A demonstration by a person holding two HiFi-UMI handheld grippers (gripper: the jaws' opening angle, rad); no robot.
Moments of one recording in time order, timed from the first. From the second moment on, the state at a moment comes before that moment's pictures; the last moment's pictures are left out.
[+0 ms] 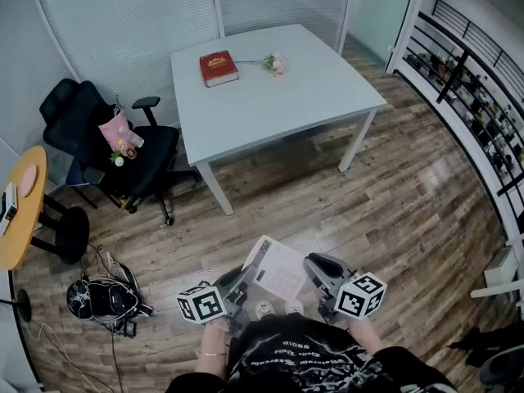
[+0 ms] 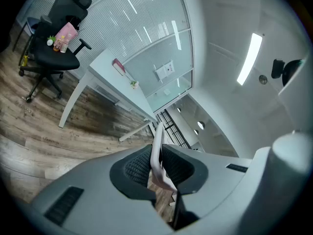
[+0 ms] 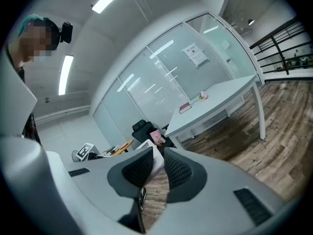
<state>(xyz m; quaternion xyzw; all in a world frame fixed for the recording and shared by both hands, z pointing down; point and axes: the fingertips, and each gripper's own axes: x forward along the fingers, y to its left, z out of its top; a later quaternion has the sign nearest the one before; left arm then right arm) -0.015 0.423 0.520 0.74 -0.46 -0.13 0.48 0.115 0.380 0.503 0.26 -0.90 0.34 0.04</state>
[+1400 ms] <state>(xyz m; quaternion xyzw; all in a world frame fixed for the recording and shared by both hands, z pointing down) -0.021 0.383 0.543 0.75 -0.43 -0.10 0.49 0.108 0.341 0.537 0.30 -0.89 0.33 0.04</state>
